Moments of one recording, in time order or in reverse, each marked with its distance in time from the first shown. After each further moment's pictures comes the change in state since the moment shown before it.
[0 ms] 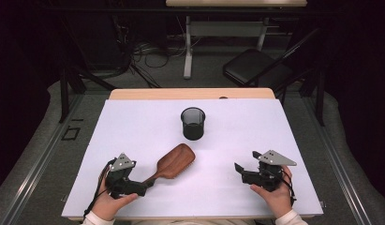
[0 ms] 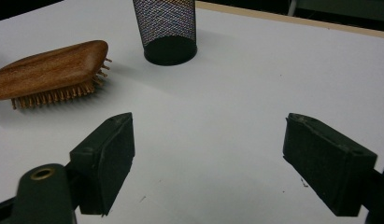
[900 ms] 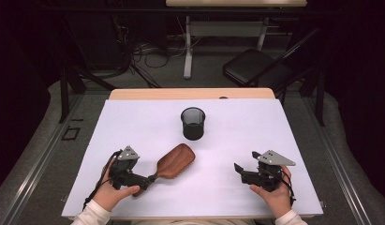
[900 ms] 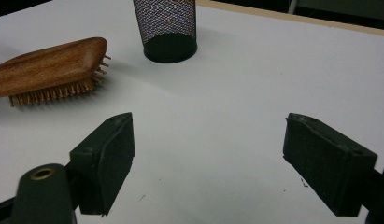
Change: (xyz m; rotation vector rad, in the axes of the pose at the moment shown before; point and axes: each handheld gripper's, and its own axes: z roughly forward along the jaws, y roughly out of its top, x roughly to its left) left arm 0.005 0.024 0.008 0.137 -0.005 0.028; right arm 0.001 -0.001 0.001 0.011 0.000 -0.002
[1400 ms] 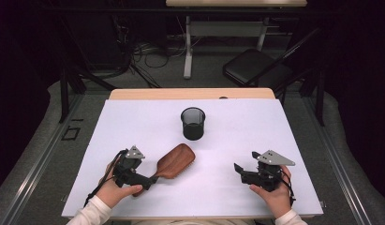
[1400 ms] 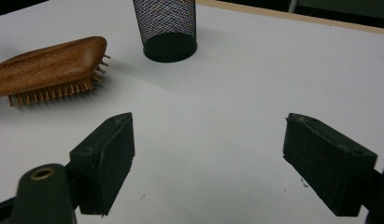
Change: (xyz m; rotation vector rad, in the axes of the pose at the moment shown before) left arm 0.000 0.006 0.011 0.100 0.007 0.034; right arm 0.000 0.000 0.001 0.002 0.000 0.000
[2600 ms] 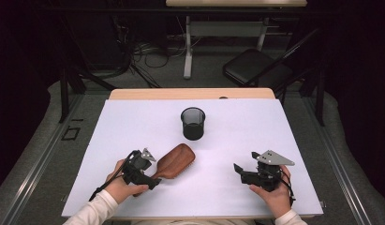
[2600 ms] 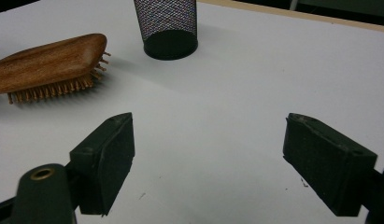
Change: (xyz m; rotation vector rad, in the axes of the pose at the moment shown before) left arm -0.010 0.012 0.022 0.179 0.009 0.103; right arm 0.000 -0.001 0.001 0.005 0.002 0.000
